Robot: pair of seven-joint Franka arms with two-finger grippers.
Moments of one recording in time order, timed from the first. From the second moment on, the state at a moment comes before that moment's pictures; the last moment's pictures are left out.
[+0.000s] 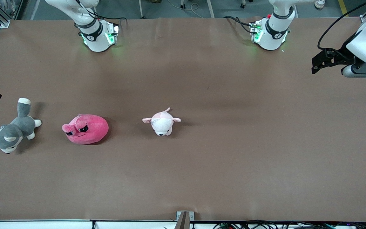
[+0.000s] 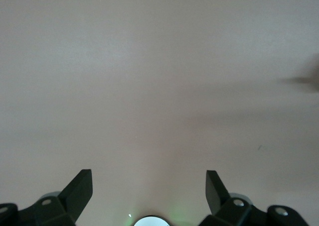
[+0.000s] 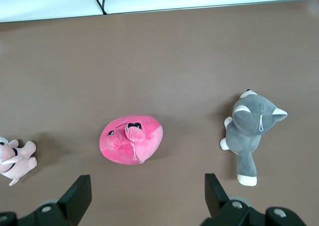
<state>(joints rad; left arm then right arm) 0.07 -0.06 -0.20 -1.59 -0.01 1.48 -0.06 -0.07 0.11 -0.02 -1.33 0.00 1.56 -0.01</state>
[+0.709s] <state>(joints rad) 0.07 -0.06 -0.21 -1.59 -0.01 1.48 -0.06 -0.07 -0.08 -0.01 -1.59 0.00 1.60 -0.01</state>
